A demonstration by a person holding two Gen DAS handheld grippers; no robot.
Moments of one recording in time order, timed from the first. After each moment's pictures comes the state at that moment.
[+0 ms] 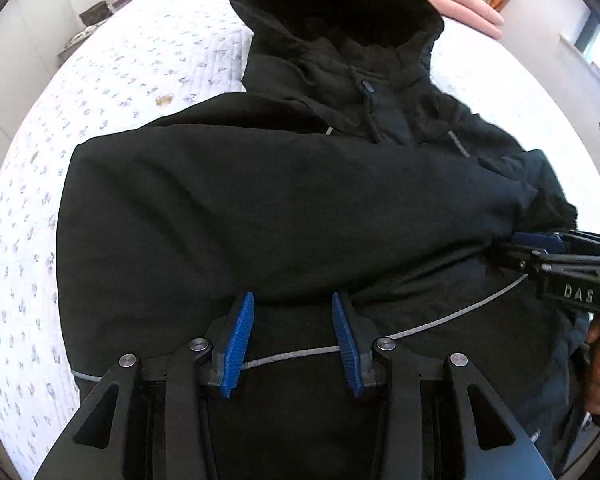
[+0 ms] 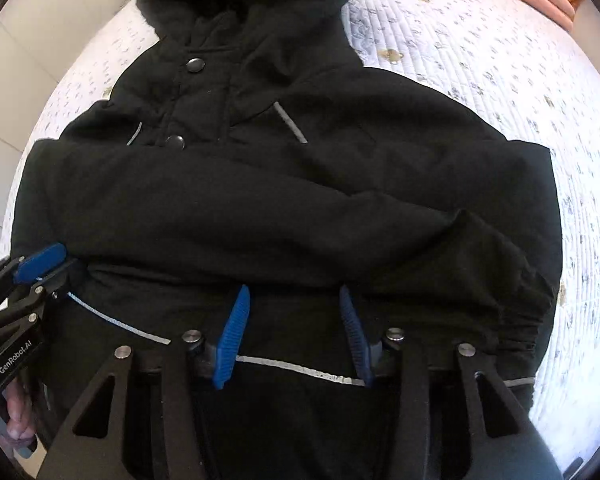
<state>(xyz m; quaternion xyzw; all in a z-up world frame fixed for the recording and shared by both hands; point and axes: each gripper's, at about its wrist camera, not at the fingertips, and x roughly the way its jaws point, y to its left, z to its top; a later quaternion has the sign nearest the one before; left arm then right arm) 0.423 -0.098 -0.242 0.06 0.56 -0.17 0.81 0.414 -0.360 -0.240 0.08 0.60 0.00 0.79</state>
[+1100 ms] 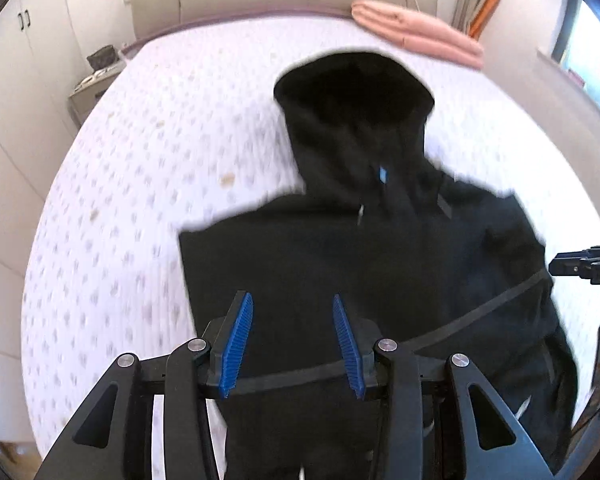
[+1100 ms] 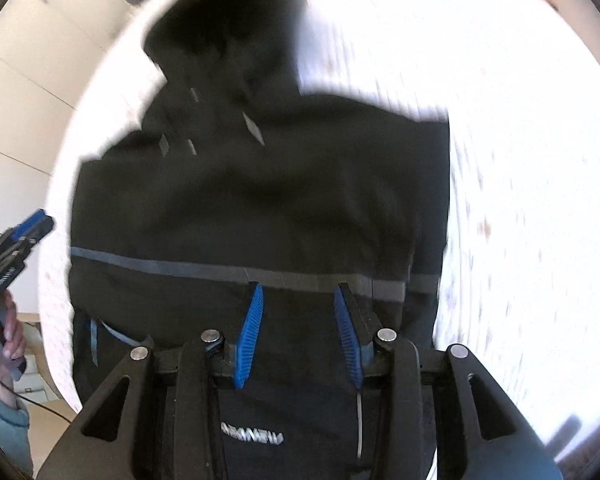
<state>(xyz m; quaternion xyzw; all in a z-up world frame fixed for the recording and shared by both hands) 0.443 -0.041 -0.136 0.07 0.49 -0.18 0.85 0.382 -0.443 -0.154 0.13 0.60 0.01 0.79</state>
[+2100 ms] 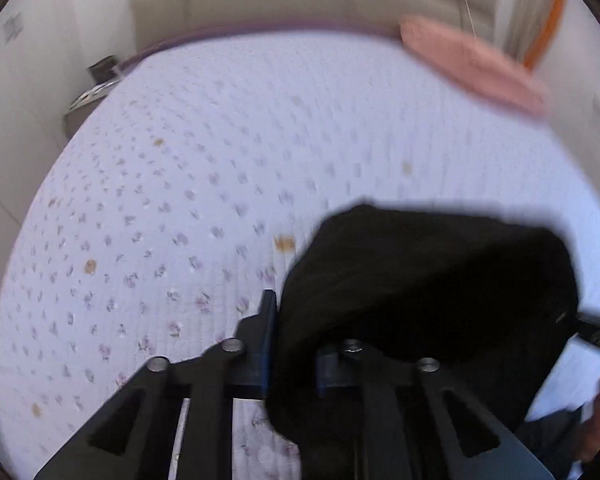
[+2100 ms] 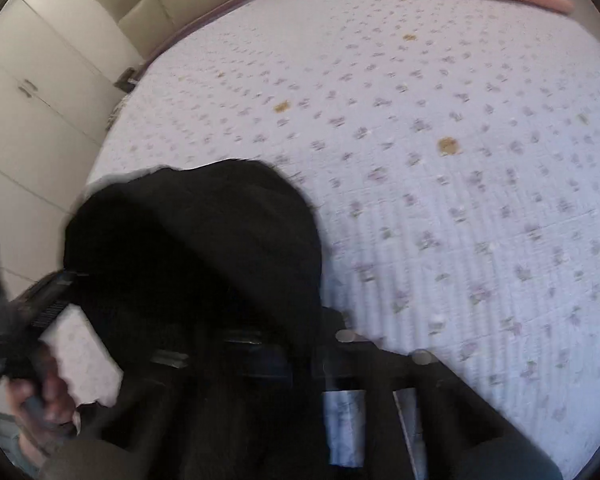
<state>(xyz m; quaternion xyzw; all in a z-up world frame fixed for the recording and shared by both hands) 0.729 -0.134 -0.178 0.03 0.46 -0.13 0.88 0.681 -0.501 -0.215 0.21 0.50 0.00 0.84</state>
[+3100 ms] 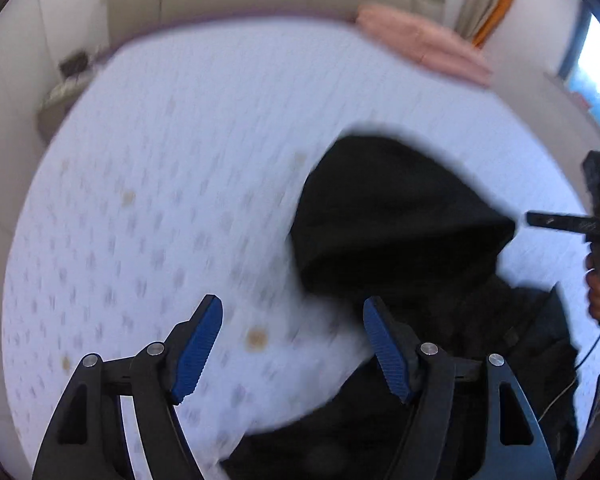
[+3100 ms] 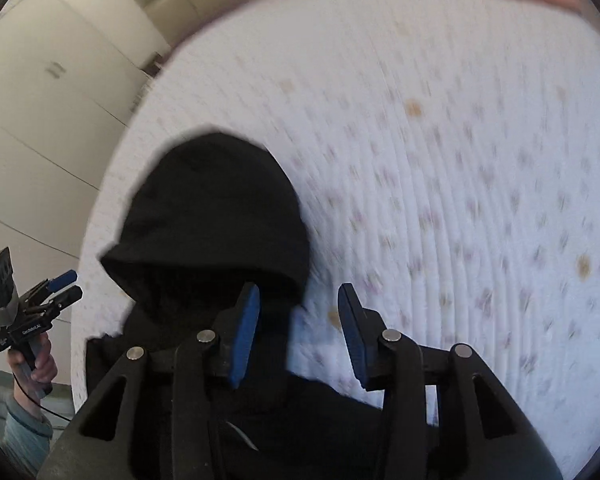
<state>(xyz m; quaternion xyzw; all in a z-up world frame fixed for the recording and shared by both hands) 0.641 -0.056 -0.151 0.06 0.47 -0.23 0.85 0.617 -0.525 -0.206 0.20 0.49 0.06 0.84</state>
